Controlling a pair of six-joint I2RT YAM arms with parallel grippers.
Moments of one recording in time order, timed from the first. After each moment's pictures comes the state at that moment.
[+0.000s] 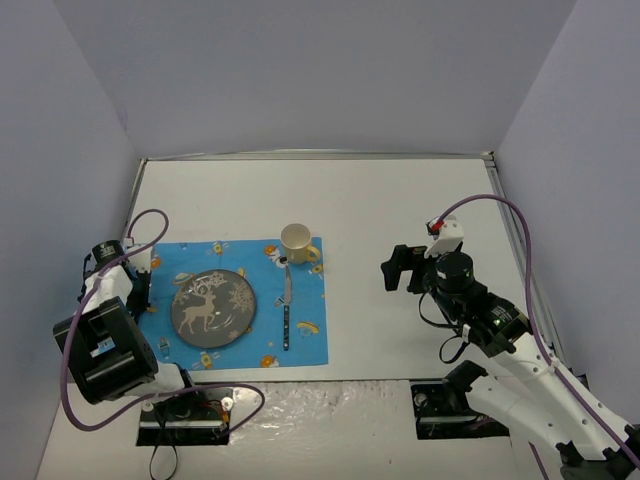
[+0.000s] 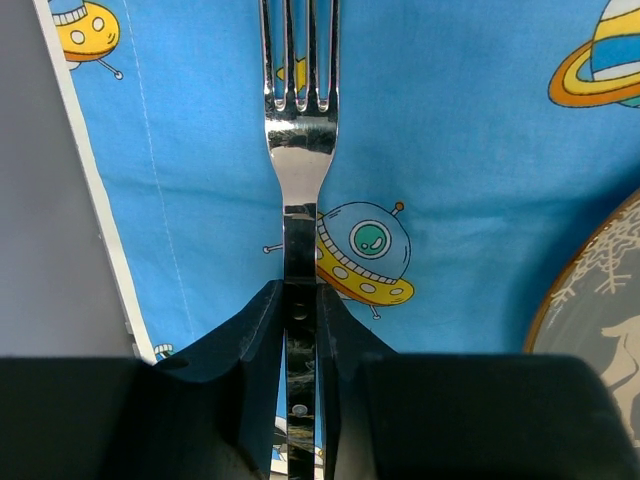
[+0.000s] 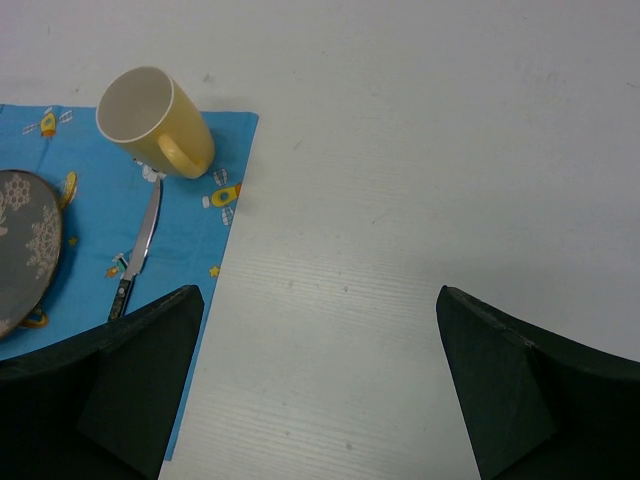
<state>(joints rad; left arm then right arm) 0.51 1.40 0.77 -0.56 0.00 0.49 0.62 0.70 0.73 -0.46 0.25 0.37</state>
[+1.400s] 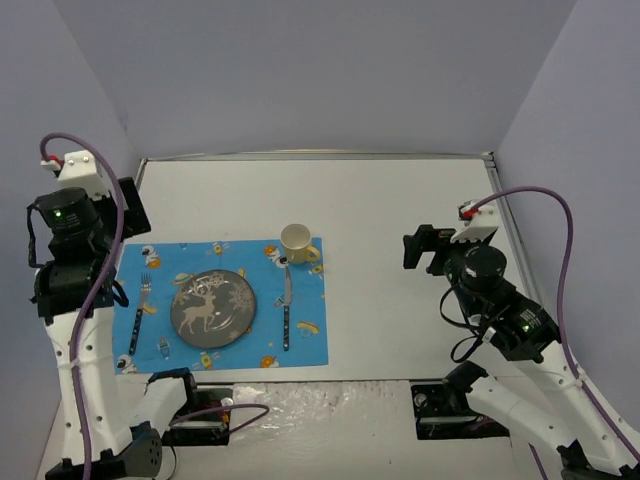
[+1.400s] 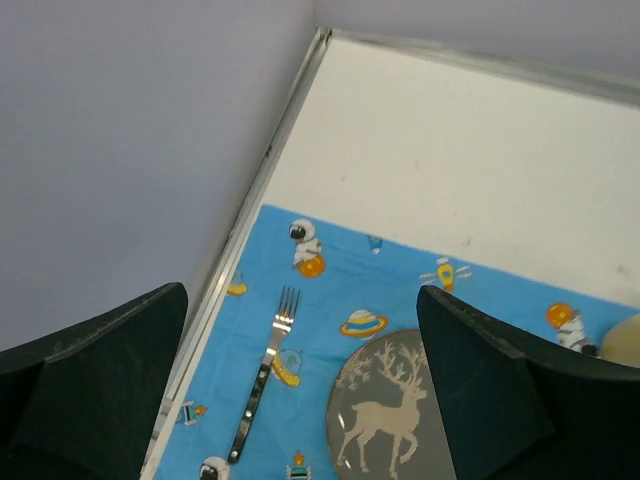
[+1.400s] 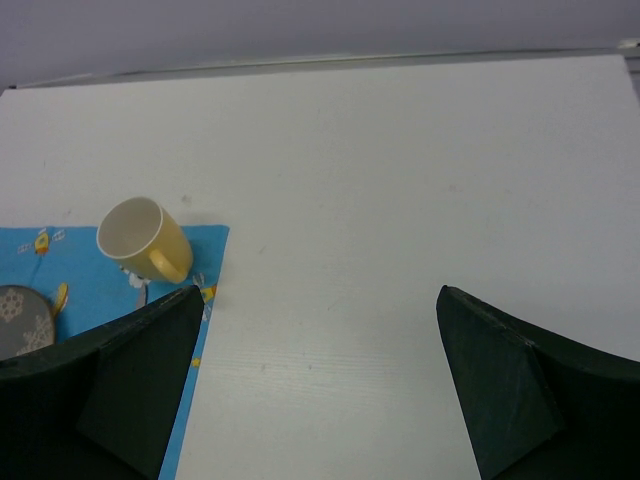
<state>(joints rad) 0.20 0.96 1.38 -0.82 -0.16 0.01 0.62 0.68 0.90 -0.48 0.42 0.30</state>
